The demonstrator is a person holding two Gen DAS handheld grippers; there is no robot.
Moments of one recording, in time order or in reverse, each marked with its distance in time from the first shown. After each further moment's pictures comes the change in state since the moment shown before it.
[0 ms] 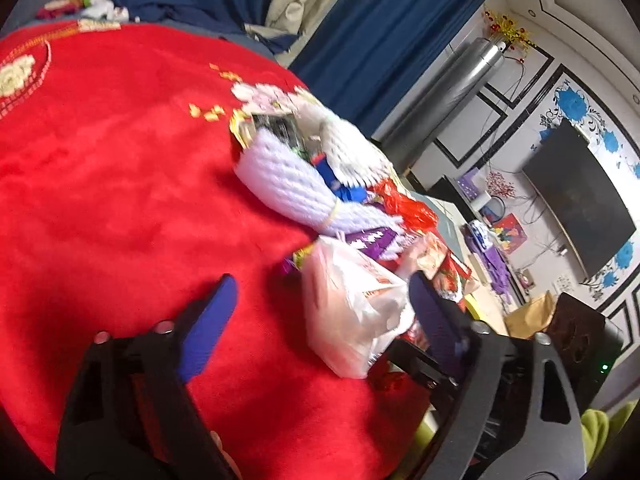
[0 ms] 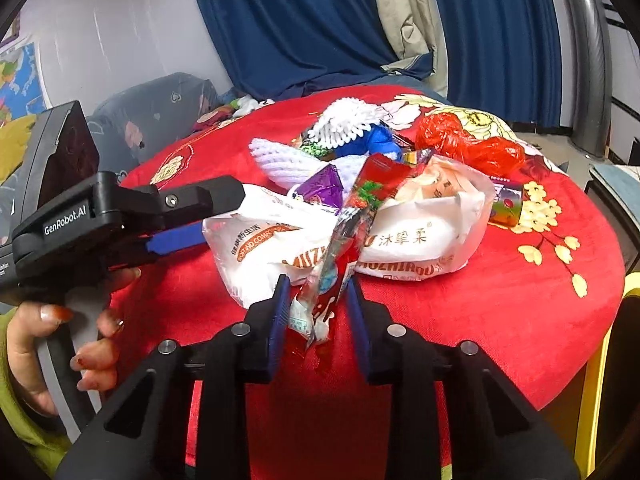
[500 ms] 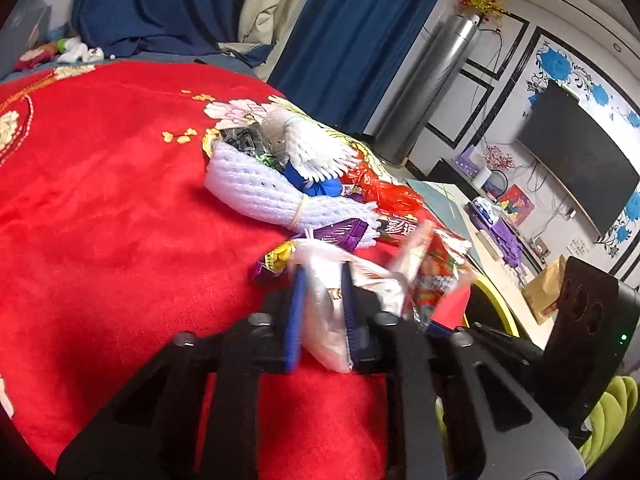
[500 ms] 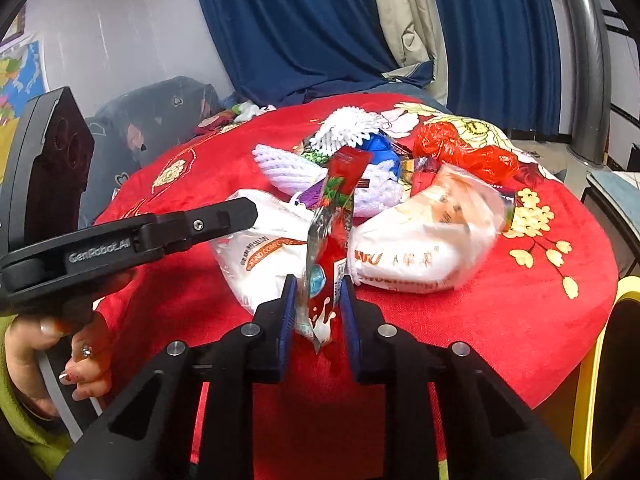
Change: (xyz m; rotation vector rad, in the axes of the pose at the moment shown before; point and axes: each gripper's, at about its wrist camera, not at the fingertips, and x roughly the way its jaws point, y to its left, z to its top) left arm -0.005 -0.029 -0.006 0.169 -0.031 0.050; right arm -0.014 0.004 -0.002 -0.026 -0.027 -0.002
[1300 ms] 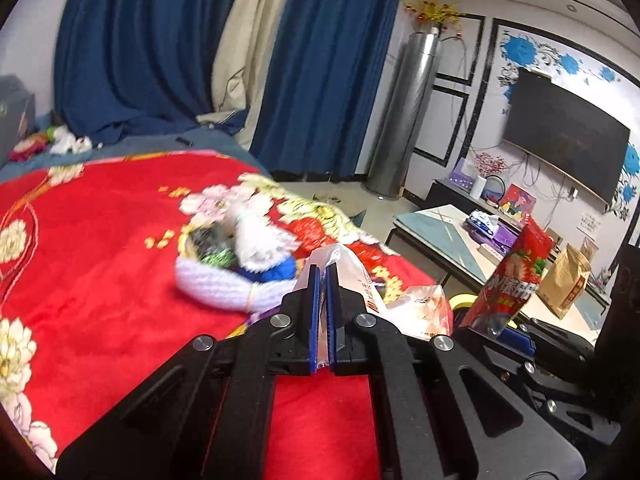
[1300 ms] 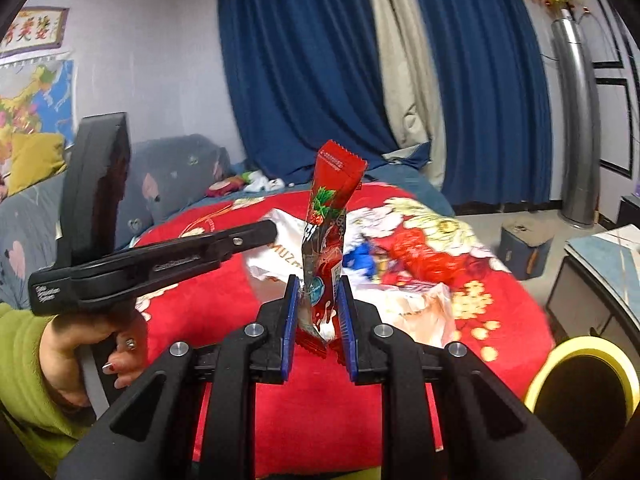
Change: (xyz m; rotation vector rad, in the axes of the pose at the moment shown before) left arm -0.028 -0.075 0.029 0.201 -0.182 0.035; right arm -0.097 -0.009 0.021 -0.062 -0.280 -0.021
